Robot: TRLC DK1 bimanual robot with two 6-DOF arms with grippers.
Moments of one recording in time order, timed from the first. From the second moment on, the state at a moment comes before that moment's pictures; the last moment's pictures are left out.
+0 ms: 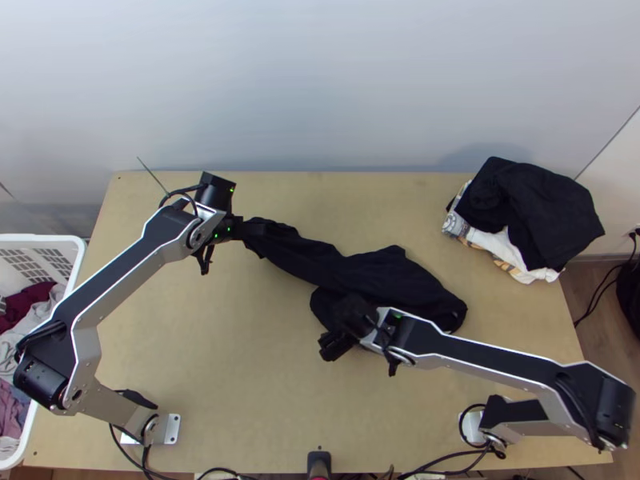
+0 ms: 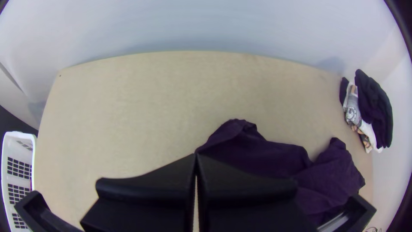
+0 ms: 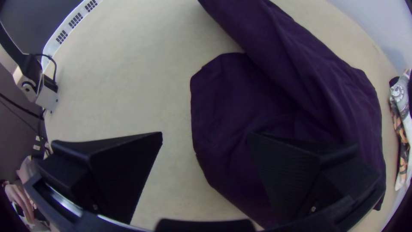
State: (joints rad) left arm -0.40 1.64 1.41 -0.66 -0.17 -0.35; right arm 1.07 1.50 0.88 -0.32 0.11 0.40
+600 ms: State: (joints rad) left arm -0.39 1.65 1.42 -0.68 -0.17 -0.34; right arm 1.03 1.60 0.87 -0.22 0.18 0.36
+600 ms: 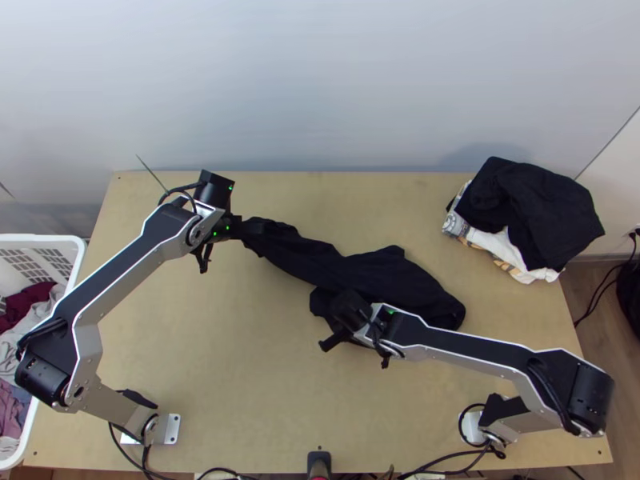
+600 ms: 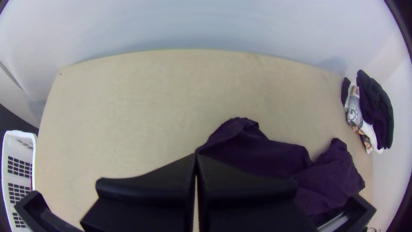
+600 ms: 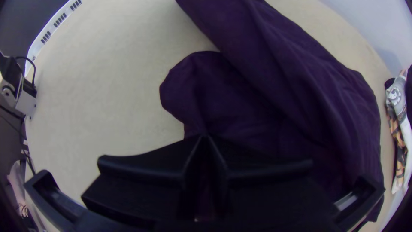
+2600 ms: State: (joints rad) left arm -0.24 1.07 1.98 -1.10 -0.08 -0.35; right arm 0.71 0.91 1.70 -0.96 0.58 -0.01
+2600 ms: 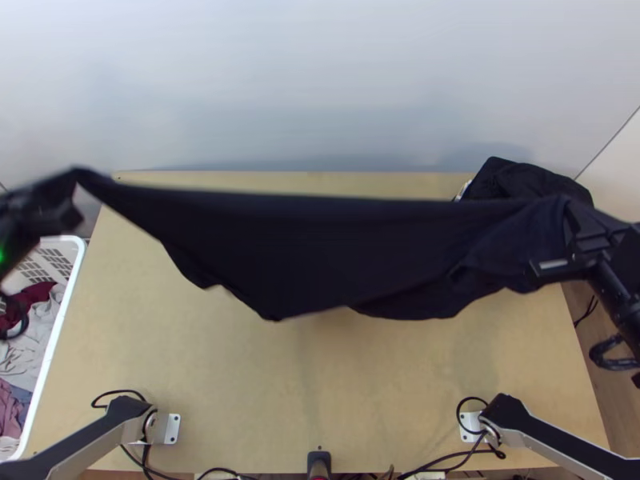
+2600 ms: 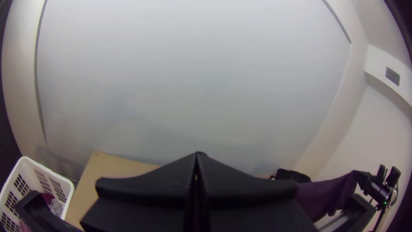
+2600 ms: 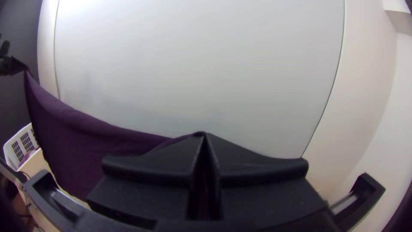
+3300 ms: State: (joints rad) left arm -0.25 1.08 1.44 -0.87 0.08 -0.33; right arm 0.72 0.85 1.35 -0.94 0.37 0.10
